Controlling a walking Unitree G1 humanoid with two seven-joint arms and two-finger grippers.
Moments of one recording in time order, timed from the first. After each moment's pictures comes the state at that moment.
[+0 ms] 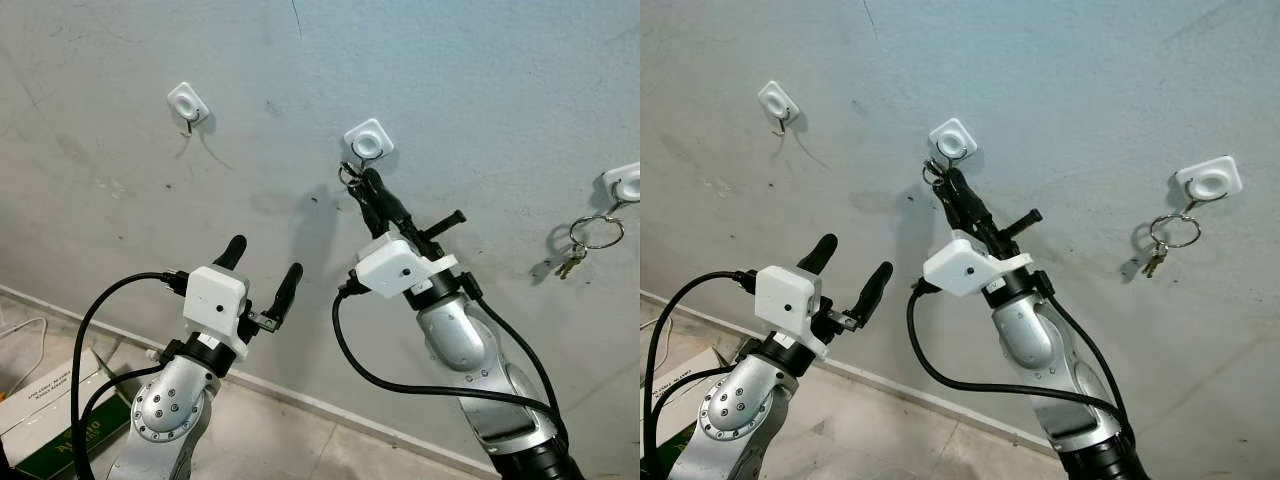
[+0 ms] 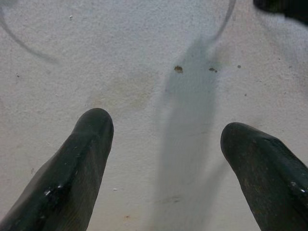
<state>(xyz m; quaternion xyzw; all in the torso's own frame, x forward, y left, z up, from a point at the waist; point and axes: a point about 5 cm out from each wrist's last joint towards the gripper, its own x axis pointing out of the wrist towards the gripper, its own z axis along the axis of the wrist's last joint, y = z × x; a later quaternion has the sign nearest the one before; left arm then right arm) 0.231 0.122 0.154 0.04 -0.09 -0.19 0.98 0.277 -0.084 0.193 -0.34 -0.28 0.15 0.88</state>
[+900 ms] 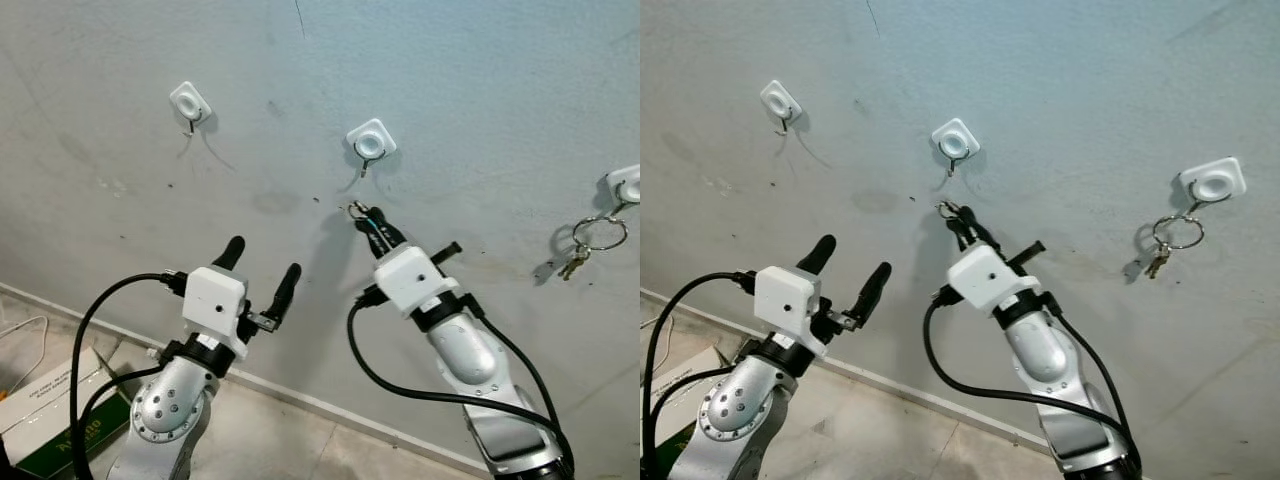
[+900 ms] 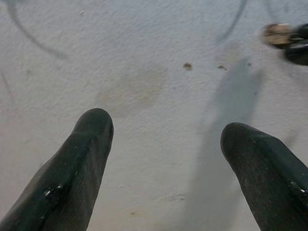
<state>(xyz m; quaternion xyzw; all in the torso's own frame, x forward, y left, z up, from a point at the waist) 0.232 0.123 0.153 0.04 -0.08 -0.18 0.98 0.266 -0.112 0.172 -0.25 -0.17 0.18 0.94</state>
